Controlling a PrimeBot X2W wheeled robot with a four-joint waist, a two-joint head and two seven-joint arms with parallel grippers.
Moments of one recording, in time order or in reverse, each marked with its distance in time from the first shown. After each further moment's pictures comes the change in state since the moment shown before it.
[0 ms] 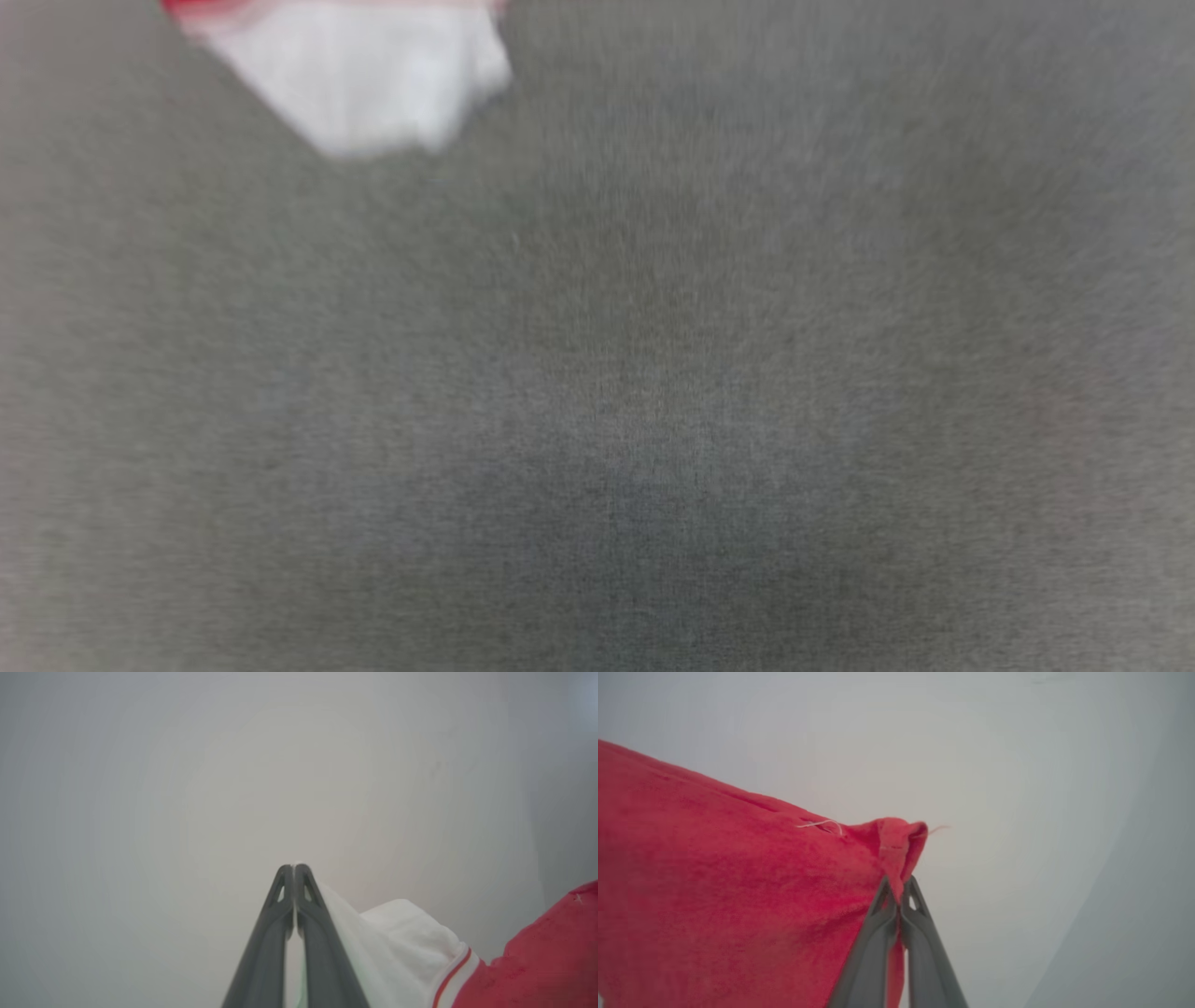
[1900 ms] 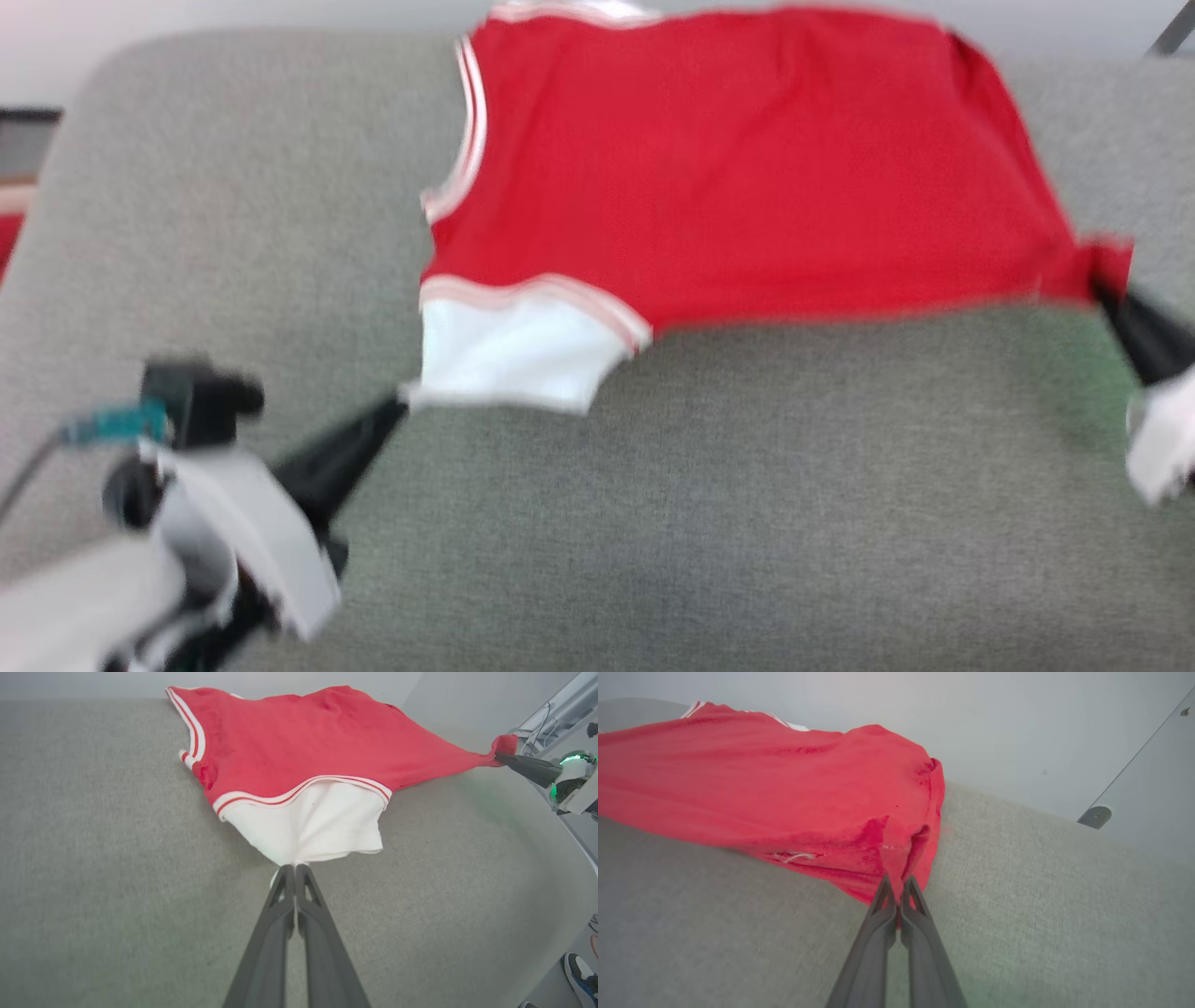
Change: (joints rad) left arm 1.279 0.529 -0.254 -1.076 -0.395 0.244 -0.052; right arm 1.185 -0.331 -0.065 -0.607 0.180 0.000 0.052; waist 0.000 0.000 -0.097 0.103
